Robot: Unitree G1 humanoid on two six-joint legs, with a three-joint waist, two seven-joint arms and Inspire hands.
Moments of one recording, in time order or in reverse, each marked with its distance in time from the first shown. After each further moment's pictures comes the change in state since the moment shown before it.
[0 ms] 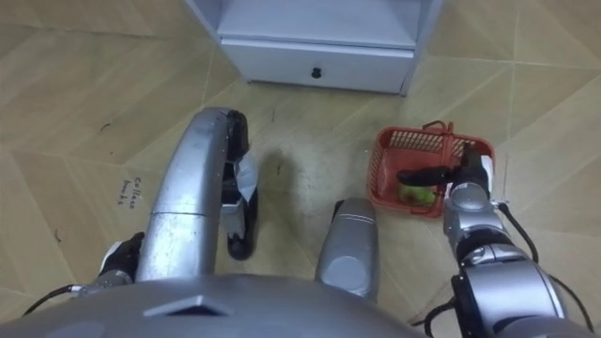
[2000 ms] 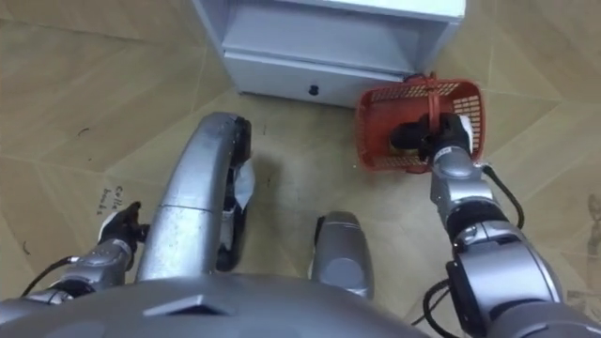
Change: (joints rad) left arm -0.046 0.004 0.148 -0.042 -0.006 0.043 -0.009; right arm -0.066 0.018 0.080 -0.227 0.002 0.071 0.007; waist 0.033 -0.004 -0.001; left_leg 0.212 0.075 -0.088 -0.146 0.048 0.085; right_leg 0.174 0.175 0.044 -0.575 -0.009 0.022
